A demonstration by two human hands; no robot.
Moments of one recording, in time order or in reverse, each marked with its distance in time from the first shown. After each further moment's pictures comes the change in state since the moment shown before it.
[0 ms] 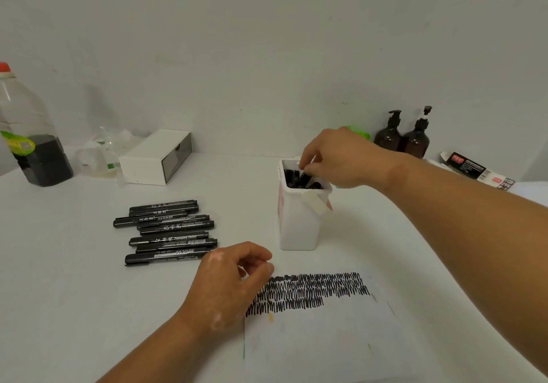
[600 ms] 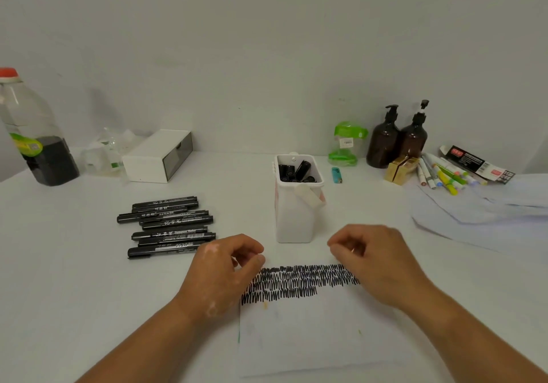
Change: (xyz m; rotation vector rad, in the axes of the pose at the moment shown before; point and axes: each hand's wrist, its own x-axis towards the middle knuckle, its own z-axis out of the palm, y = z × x) left_hand 0.000 -0.005 0.000 0.105 0.032 0.064; right_hand -0.142 0.023 0.100 0.488 0.242 0.176
